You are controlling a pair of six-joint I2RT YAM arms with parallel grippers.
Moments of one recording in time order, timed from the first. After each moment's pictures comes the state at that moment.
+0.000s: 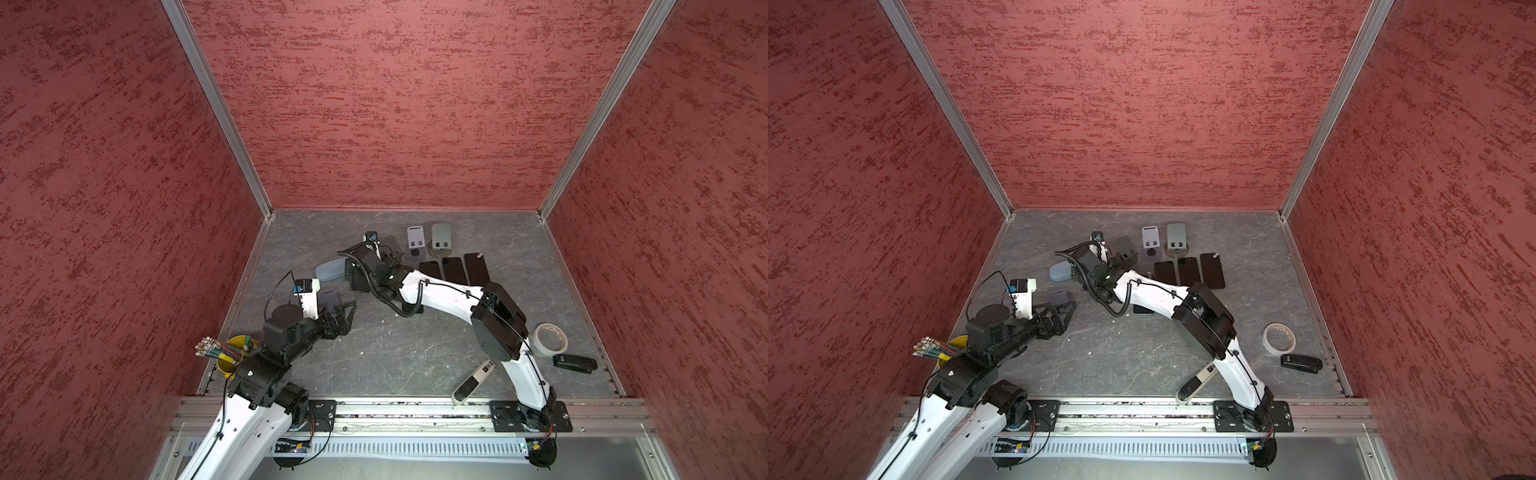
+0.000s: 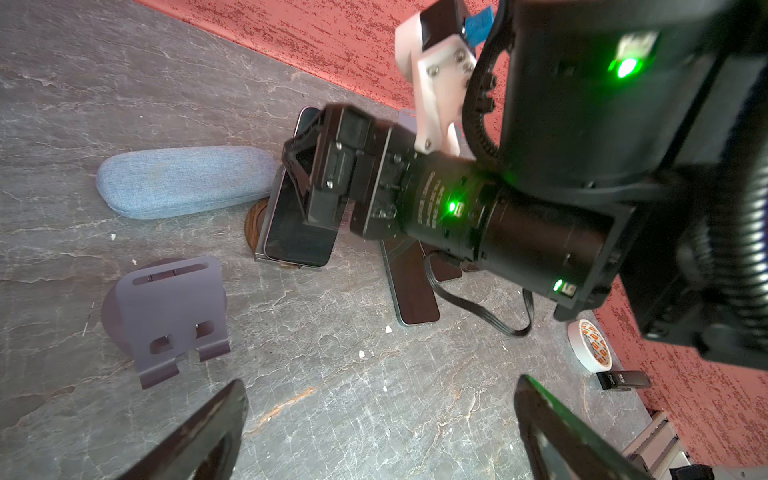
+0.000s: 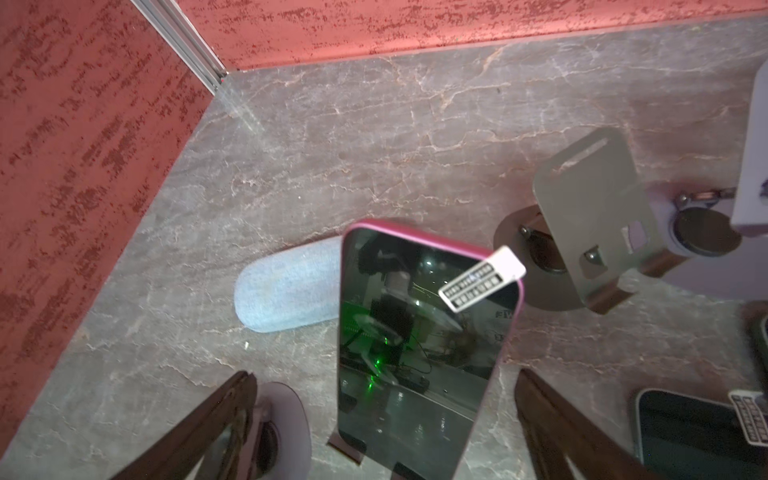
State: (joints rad) left arm -0.39 0.43 0.52 -0.51 0.13 -0.52; right arm 0.96 2.18 1.81 -0.30 0.43 0.70
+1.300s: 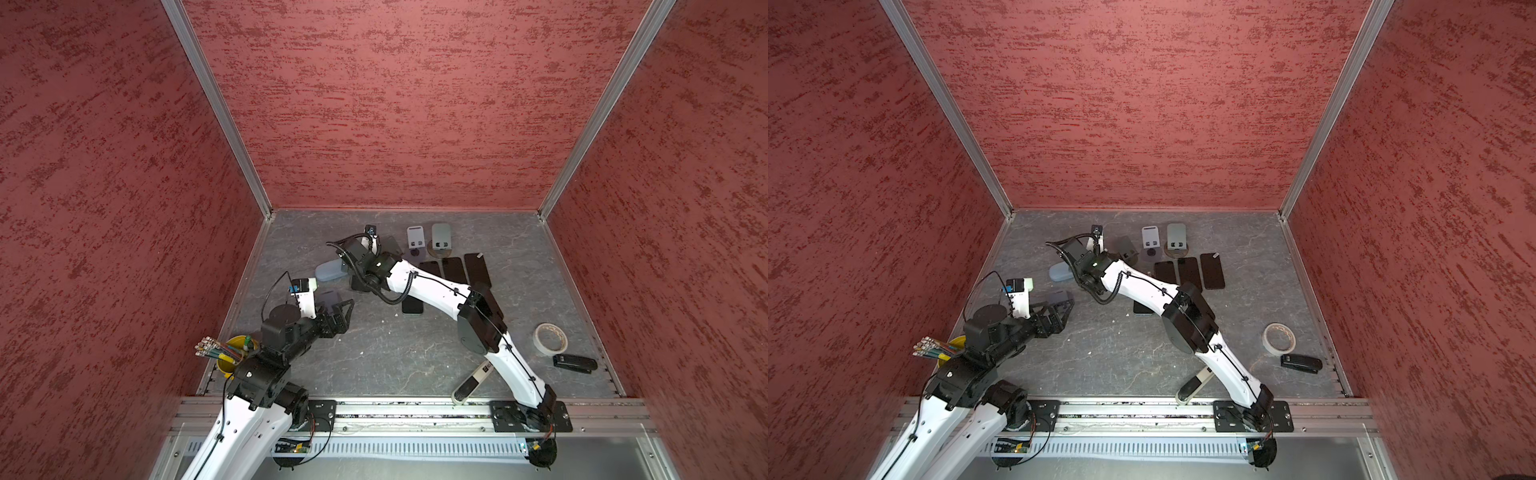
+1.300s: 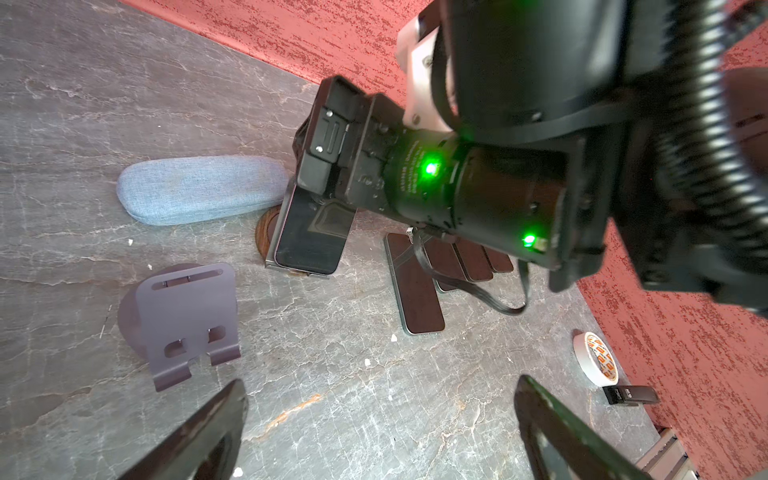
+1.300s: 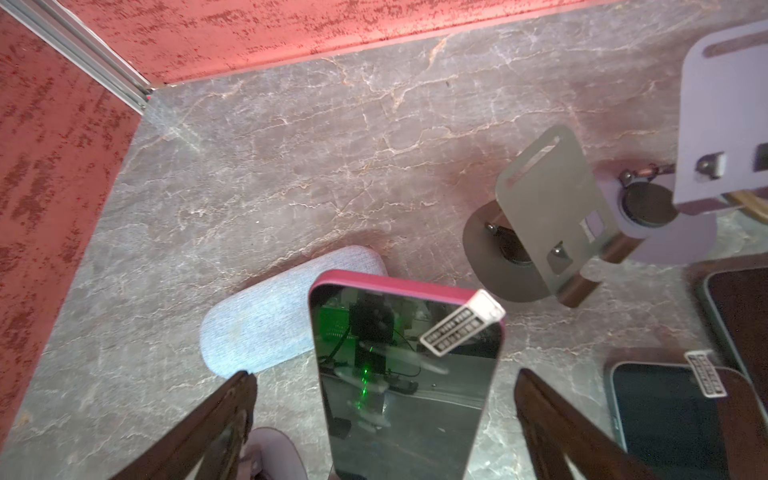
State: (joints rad) left arm -0.36 0.42 0.52 -0.51 0.12 -0.52; right arm 0.94 2.38 2.18 -0.65 0.52 0.85
